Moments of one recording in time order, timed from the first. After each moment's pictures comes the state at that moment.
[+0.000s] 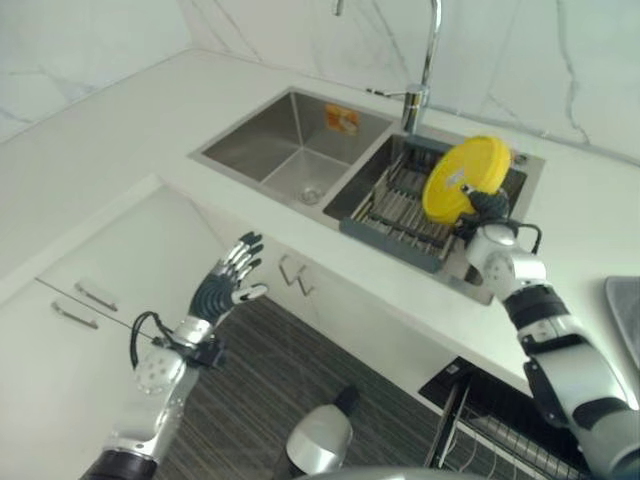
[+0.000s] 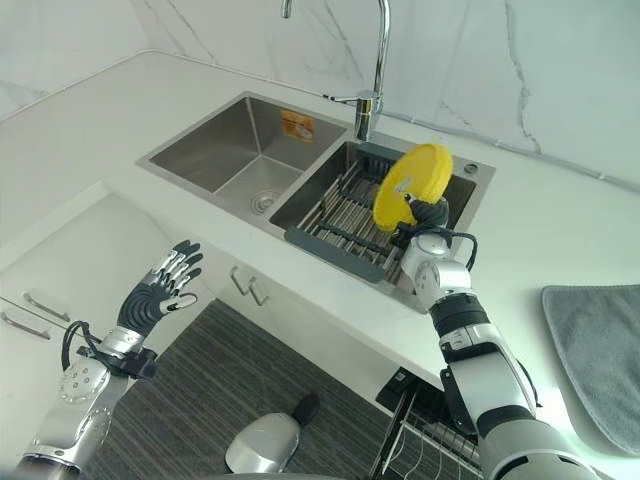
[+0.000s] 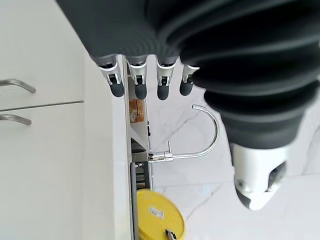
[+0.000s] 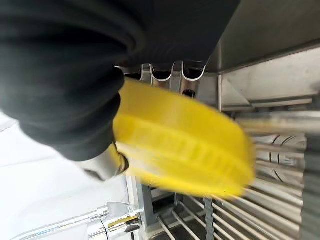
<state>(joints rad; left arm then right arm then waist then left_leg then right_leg) 0.12 0.59 -0.08 0.01 -0.53 -0.32 -0.24 -0.78 -0.39 0.19 0.65 0.68 0.16 -0.55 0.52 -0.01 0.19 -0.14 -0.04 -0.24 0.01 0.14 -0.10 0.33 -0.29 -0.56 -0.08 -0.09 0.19</state>
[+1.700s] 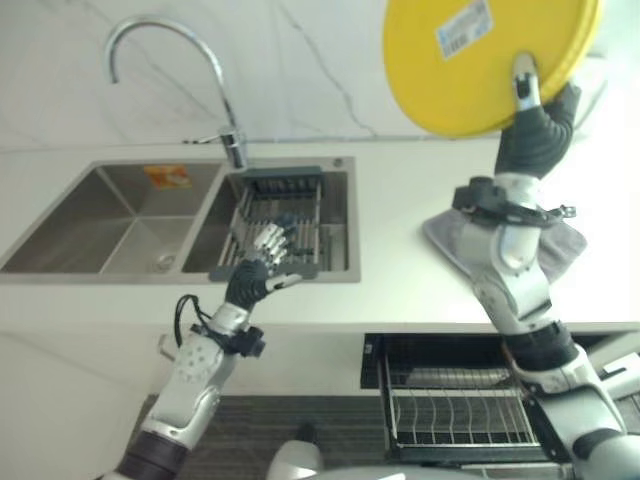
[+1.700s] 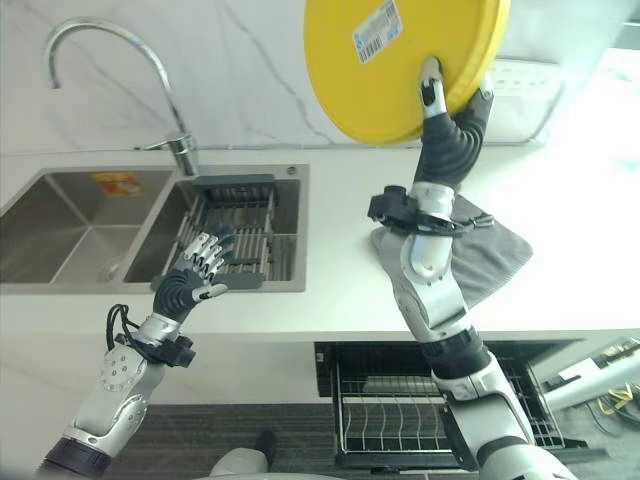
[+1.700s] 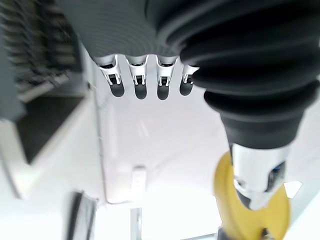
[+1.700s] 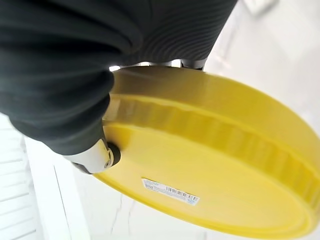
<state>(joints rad) 0.02 0.53 -0.24 -0.09 -0.49 -0.40 -0.10 -0.49 -0.36 0.22 -0.22 0.45 -0.36 -0.58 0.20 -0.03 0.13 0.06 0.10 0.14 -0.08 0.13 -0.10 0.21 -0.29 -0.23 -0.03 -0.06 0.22</state>
